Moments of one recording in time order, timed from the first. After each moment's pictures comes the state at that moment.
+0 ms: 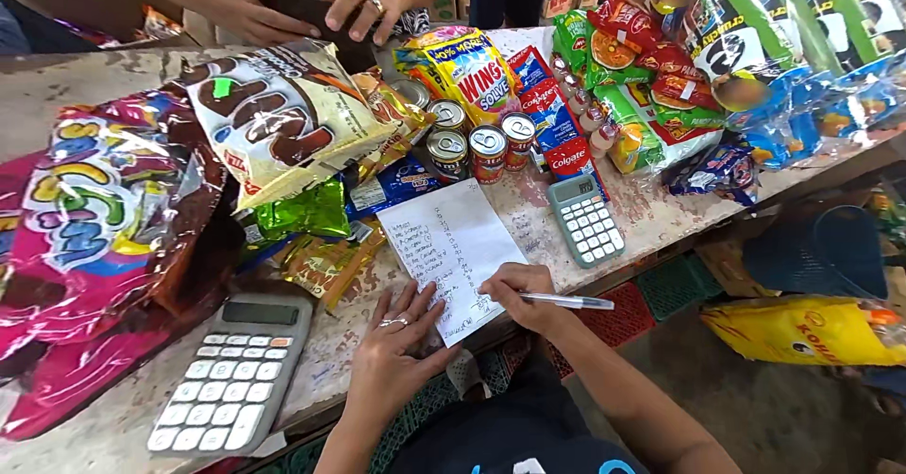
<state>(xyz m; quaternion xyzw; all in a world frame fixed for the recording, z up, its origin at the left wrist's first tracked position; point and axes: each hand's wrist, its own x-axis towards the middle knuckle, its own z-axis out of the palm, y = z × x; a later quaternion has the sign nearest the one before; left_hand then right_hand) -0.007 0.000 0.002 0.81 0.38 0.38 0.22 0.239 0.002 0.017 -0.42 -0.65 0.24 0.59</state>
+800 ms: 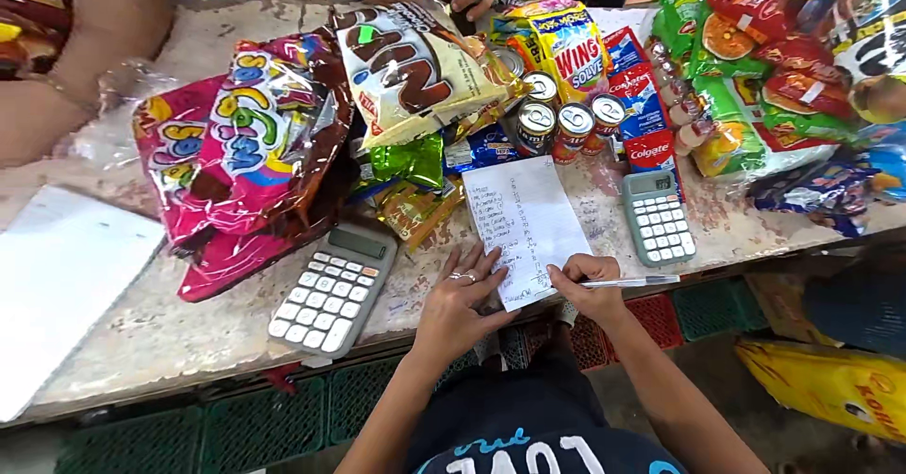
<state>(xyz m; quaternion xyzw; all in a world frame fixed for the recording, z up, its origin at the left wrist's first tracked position) -0.006 0.003 0.011 0.81 0.39 0.35 0.24 0.250 -0.001 -0.033 -0.50 -0.61 0.27 0.56</state>
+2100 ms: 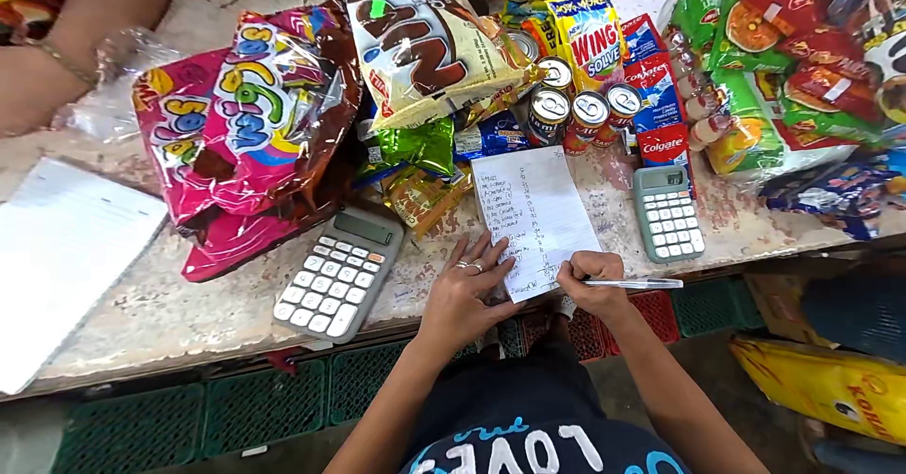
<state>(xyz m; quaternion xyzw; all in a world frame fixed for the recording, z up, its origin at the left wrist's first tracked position) -0.009 0.001 0.006 0.81 0.40 0.36 0.25 0.250 -0.002 -0.041 -0.51 -0.65 0.23 0.51</state>
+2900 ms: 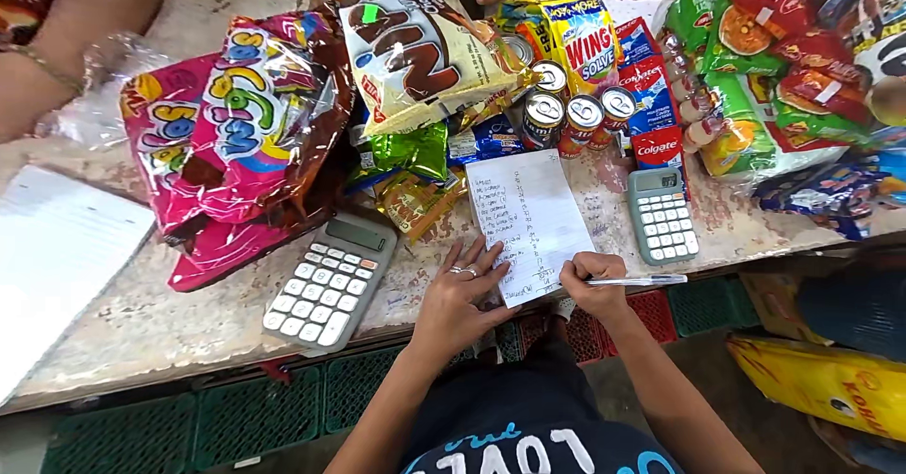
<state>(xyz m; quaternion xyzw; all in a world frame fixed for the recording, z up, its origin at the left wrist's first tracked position) -0.009 0.003 0.008 0.81 0.39 0.36 0.25 0.252 -0.002 -0.039 -0.51 -0.62 0.23 0.55</state>
